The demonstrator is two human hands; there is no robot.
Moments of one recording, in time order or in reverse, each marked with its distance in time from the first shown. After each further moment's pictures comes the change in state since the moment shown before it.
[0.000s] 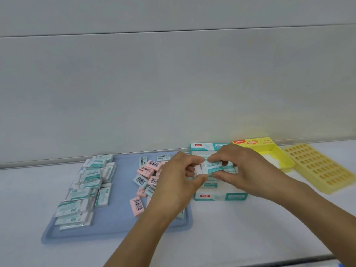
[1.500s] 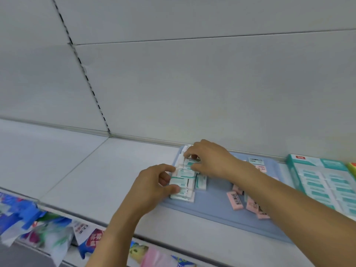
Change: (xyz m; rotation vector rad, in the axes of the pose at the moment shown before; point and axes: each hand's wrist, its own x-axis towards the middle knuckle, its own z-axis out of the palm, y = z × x) left_hand -0.097 -0.123 -0.200 0.227 0.176 -0.422; right_hand 0.154 -0.193 0.137 -0.063 -0.339 -0.290
